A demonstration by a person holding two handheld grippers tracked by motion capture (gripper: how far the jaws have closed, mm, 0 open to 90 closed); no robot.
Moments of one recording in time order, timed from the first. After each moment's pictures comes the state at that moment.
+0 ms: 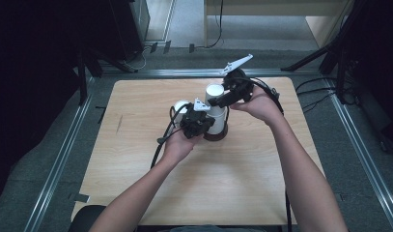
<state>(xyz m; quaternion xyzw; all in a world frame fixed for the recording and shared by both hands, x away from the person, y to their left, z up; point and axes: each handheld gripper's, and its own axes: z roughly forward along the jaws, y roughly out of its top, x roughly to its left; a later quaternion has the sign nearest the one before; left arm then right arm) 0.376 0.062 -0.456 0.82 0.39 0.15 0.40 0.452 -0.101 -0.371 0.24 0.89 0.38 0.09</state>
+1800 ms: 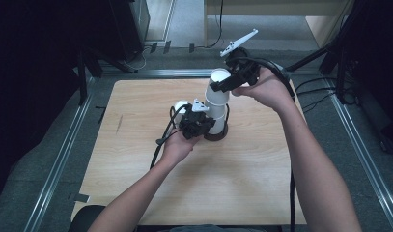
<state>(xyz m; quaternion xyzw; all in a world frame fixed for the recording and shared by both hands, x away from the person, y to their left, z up) 0.371 0.064 -0.453 0.81 0.39 0.14 0.41 0.436 -0.100 -0.295 0.25 0.89 0.36 0.12</state>
